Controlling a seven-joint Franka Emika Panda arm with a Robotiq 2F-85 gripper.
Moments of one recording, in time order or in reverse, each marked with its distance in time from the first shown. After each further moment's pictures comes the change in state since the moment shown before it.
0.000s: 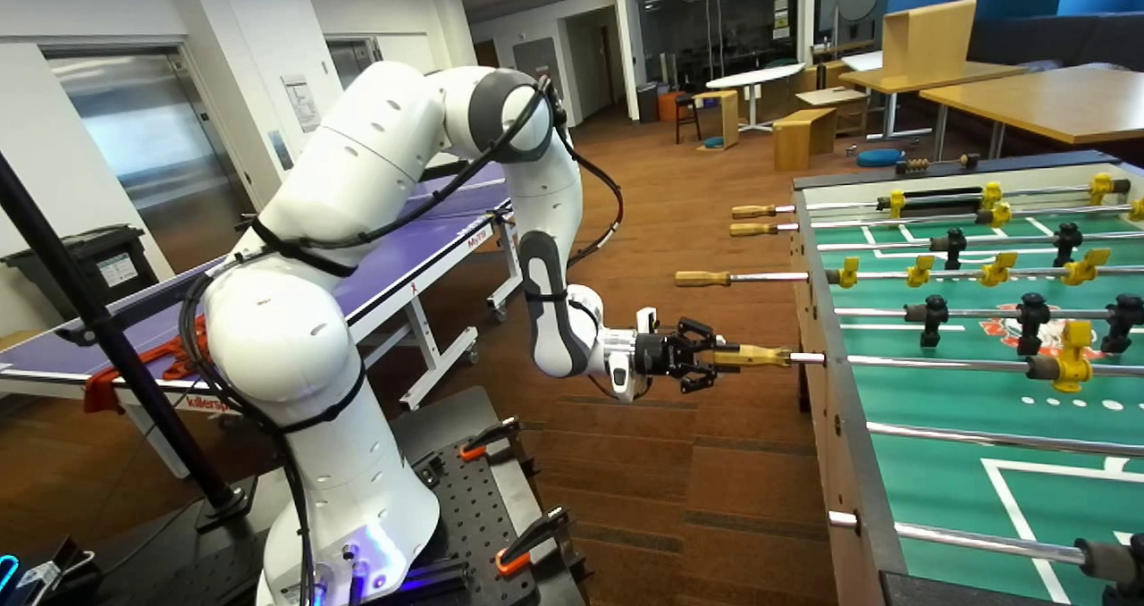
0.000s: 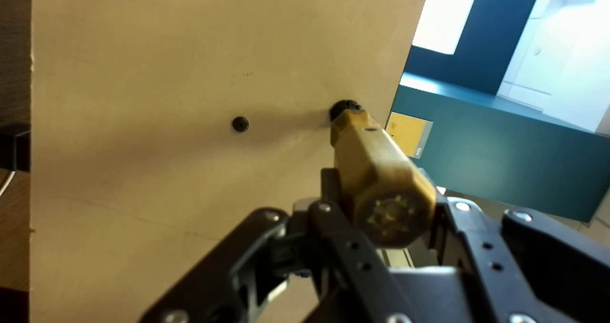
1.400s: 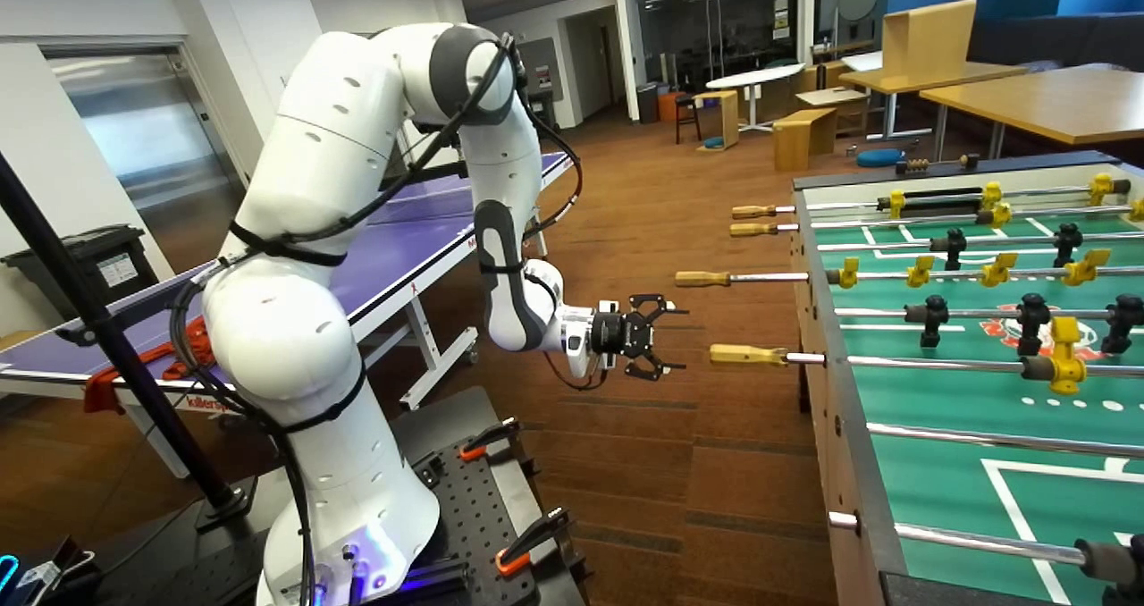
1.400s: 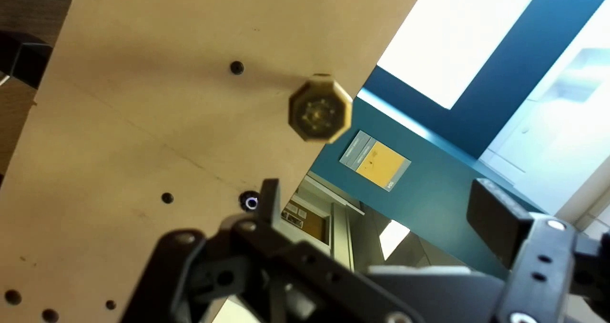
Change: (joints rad) arm 0.035 -0.195 0.102 -0.193 0.124 0.019 -0.316
